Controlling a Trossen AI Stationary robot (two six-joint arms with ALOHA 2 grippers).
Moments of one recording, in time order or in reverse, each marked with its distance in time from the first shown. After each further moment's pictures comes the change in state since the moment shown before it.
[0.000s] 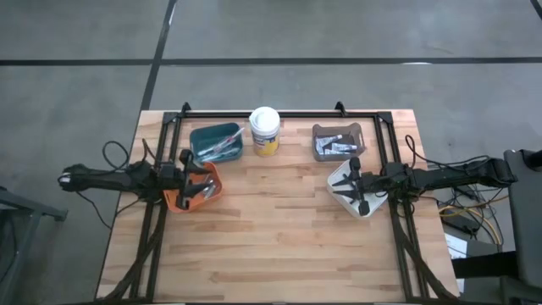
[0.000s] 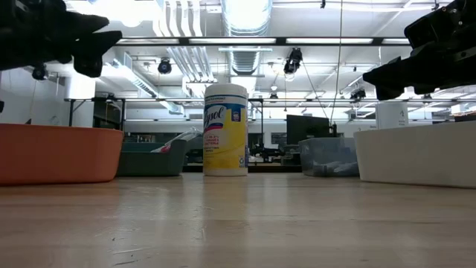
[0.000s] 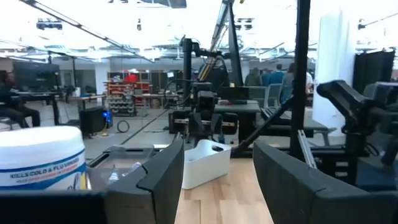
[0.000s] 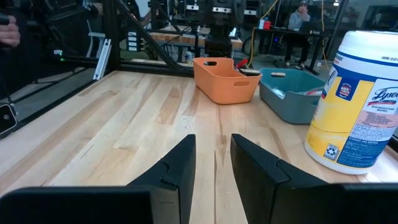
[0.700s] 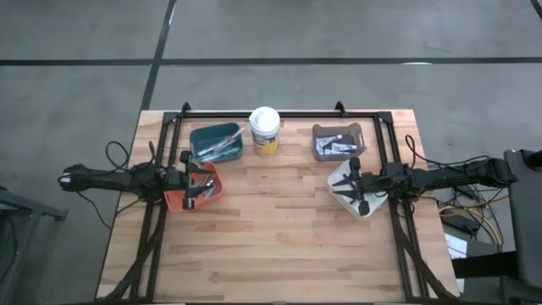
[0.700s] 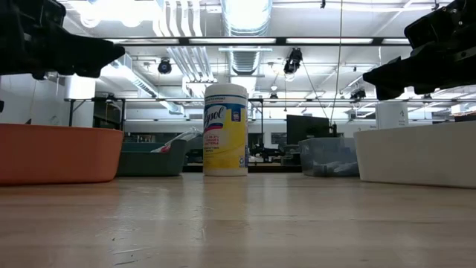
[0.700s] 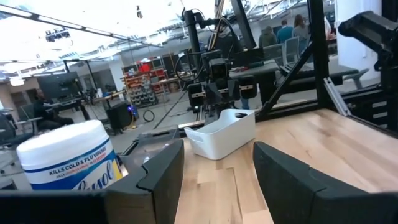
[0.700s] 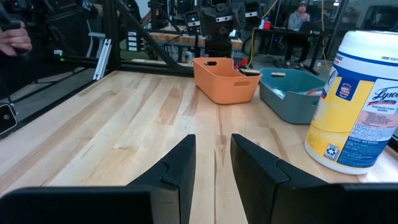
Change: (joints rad) left arm 0.000 -0.004 -0.004 -0.118 -0.041 0.225; right arm 0.000 0.000 0.000 0.000 0.000 0.000
